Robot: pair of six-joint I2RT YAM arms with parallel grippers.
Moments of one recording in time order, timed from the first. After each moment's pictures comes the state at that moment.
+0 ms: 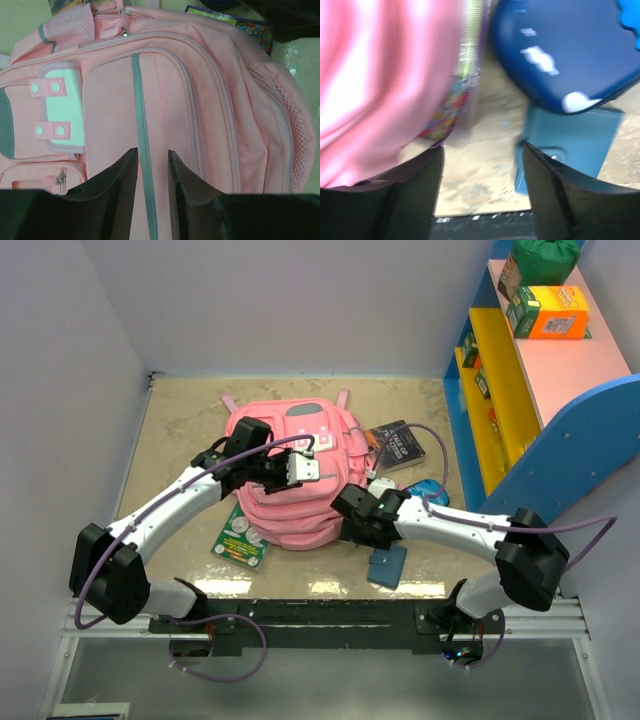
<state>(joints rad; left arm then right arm) -0.52 1.37 1.06 -0.50 0.51 0.90 0.96 1.47 0.93 -0.78 0.35 1.17</state>
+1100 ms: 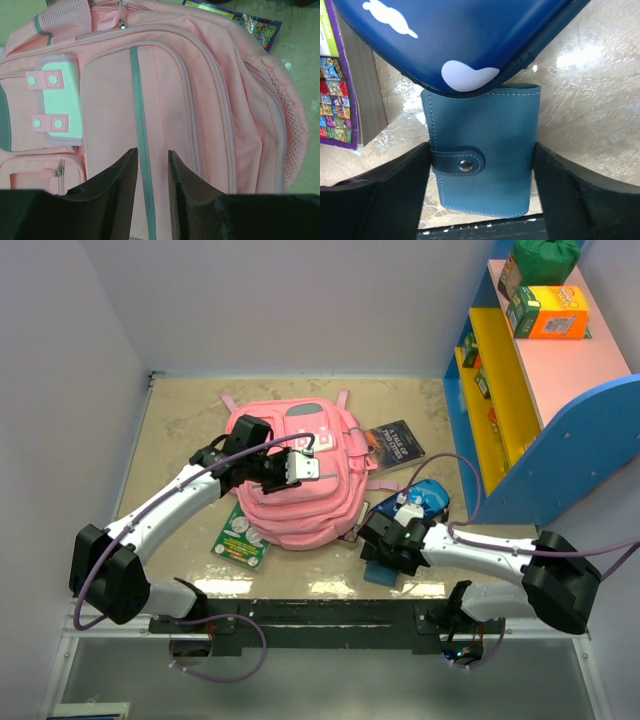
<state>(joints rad) -0.52 1.37 1.10 -0.57 0.50 0.90 0.98 1.26 0.61 -0.69 0.38 1.30</state>
